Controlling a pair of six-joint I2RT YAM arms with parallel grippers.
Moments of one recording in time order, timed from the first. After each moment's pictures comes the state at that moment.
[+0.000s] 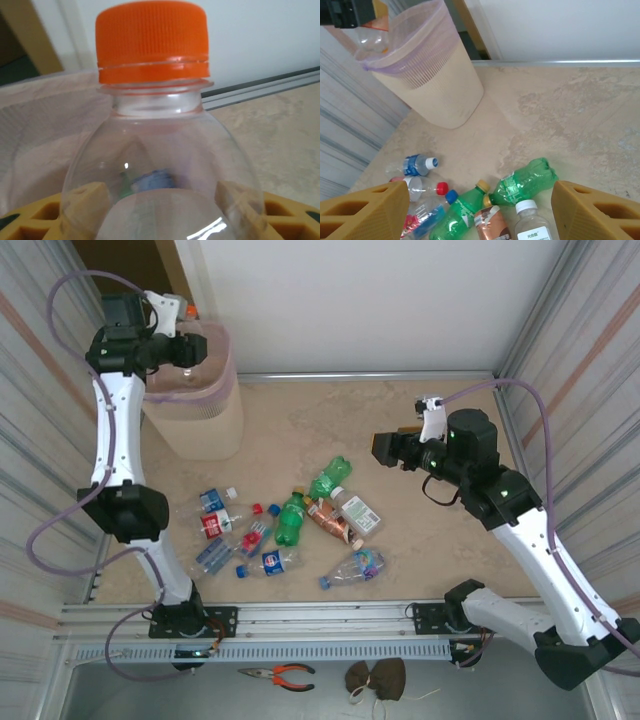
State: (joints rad) left arm 0.10 1.92 2.28 -0.95 0.35 0.17; right arm 0.50 0.98 1.20 -0.58 -0.18 0.38
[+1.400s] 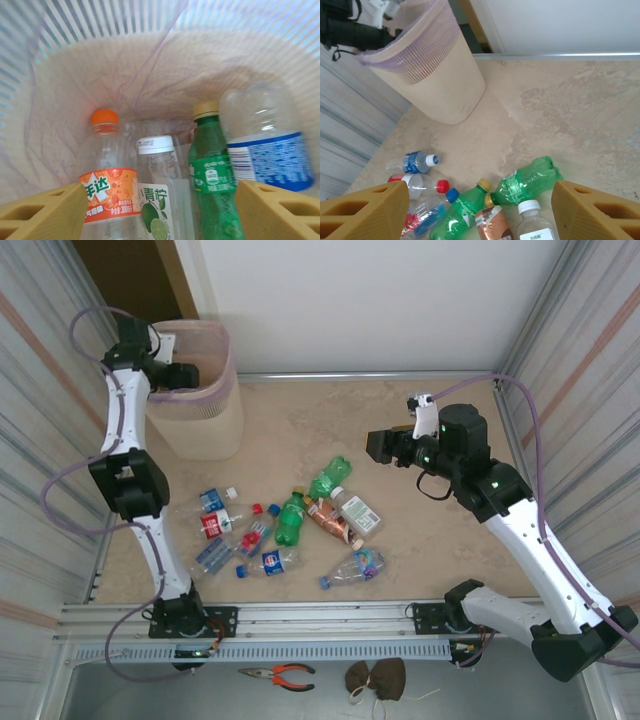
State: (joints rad) left arm 0.17 2.12 2.26 -0.98 0.21 0.18; right arm 0.50 1.03 1.20 -0.56 -0.21 0.38
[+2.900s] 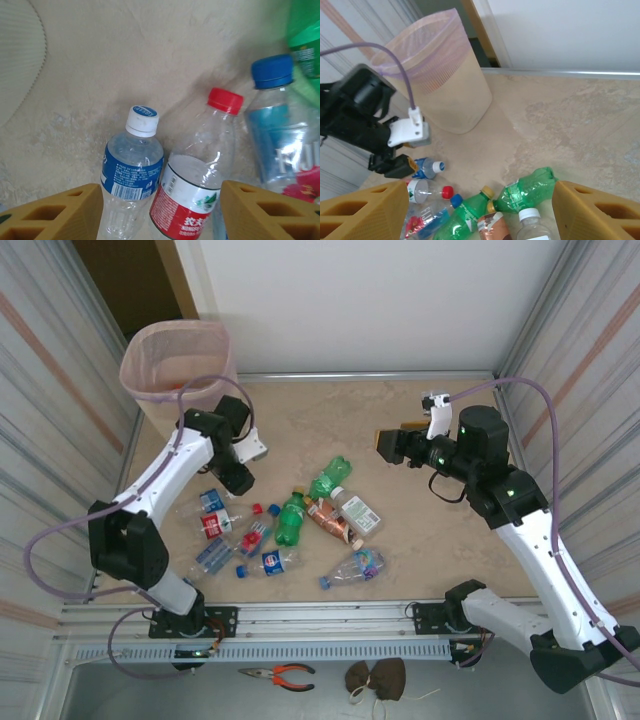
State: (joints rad) left arm -0.35 1.60 1.41 -1.22 -0.13 0.50; right arm 0.42 0.97 1.21 -0.56 -0.29 0.35
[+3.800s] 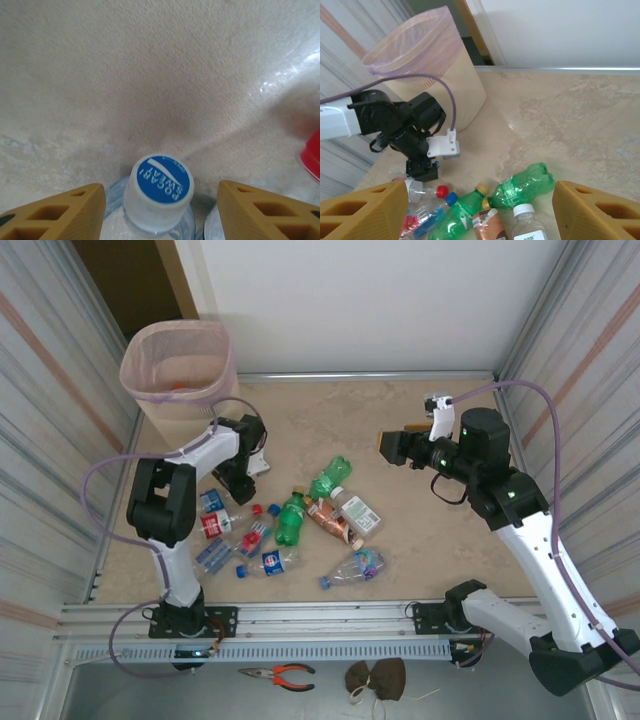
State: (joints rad) left arm -0.33 1.91 1.37 -1.10 -0.26 0.50; right arm 0.40 0.95 1.19 -0.57 -0.29 0.35
